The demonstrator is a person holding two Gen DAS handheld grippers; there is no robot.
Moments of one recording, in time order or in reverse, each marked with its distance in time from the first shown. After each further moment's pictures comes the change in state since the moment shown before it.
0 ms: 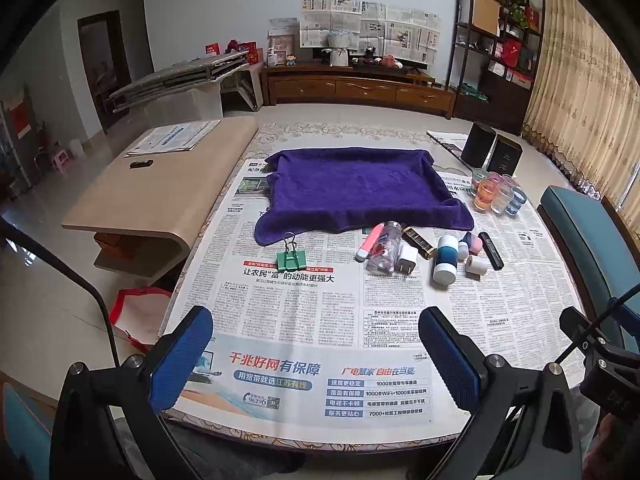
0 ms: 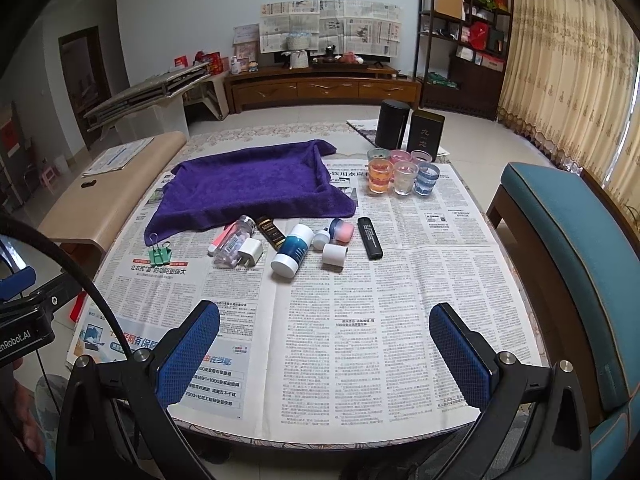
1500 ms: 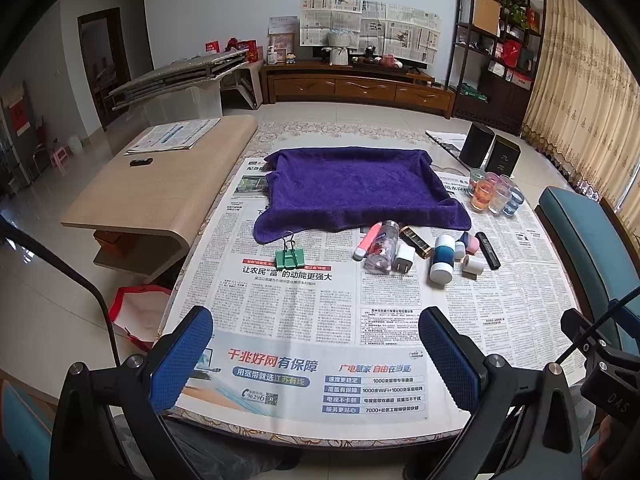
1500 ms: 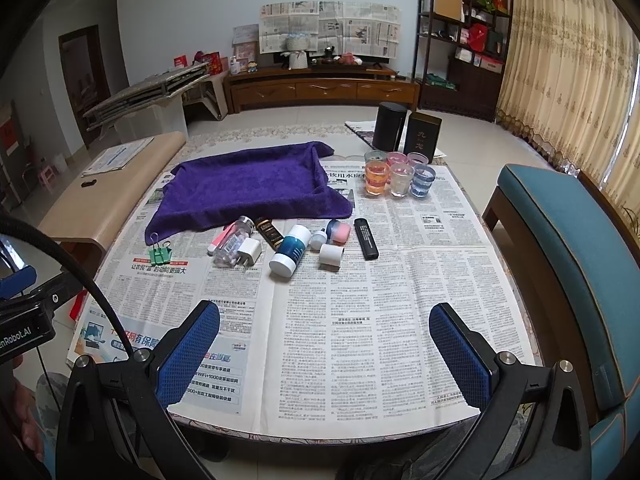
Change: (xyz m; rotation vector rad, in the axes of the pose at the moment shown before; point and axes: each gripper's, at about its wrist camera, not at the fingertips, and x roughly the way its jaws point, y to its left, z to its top) left arm -0.006 -0.002 0.002 -0.007 0.008 -0.004; right arm -0.011 0.000 0.001 -0.009 0.002 -0.006
